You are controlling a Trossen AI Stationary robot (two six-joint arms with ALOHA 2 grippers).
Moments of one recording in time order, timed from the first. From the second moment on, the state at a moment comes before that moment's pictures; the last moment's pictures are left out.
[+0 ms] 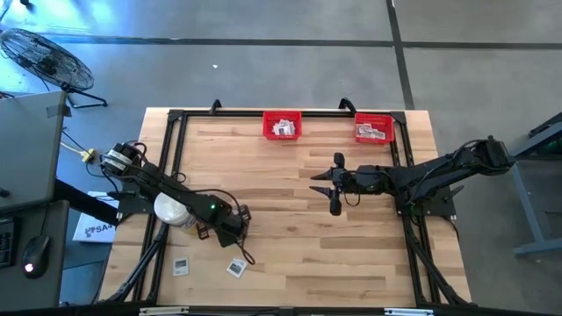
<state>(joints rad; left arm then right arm) -0.39 1.65 0.86 -0.62 -0.11 0.79 0.11 1.19 0.49 0.45 0.23 0.03</state>
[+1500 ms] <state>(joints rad) -0.36 1.59 0.97 -0.63 -0.19 0.71 0.11 1.28 0.49 0.53 0.17 -0.05</state>
